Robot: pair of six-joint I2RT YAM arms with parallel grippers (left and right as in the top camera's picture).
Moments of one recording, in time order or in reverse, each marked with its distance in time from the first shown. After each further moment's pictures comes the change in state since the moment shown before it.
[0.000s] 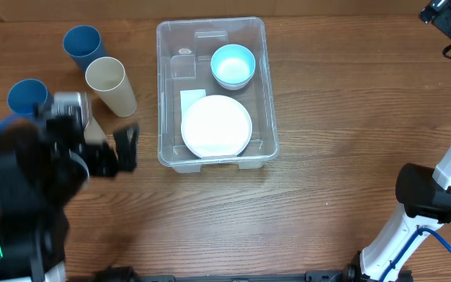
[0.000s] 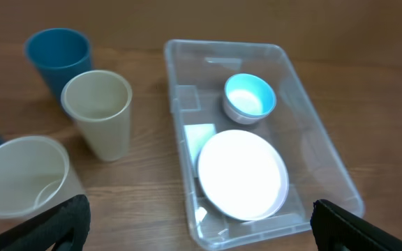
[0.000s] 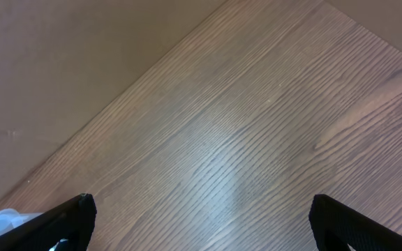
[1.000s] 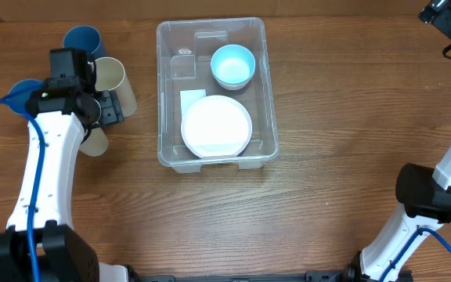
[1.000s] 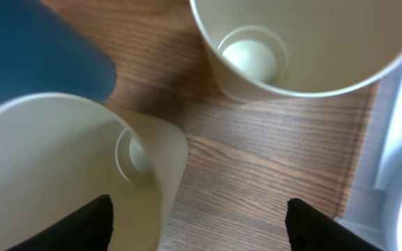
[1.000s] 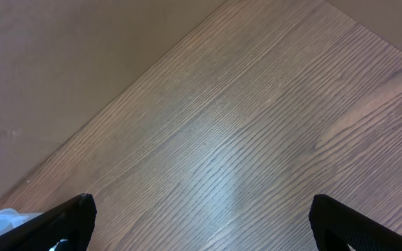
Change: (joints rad) left arm 0.001 0.685 0.071 0.048 -0.473 -0.110; right arm 0.000 0.000 0.000 0.000 0.000 0.000
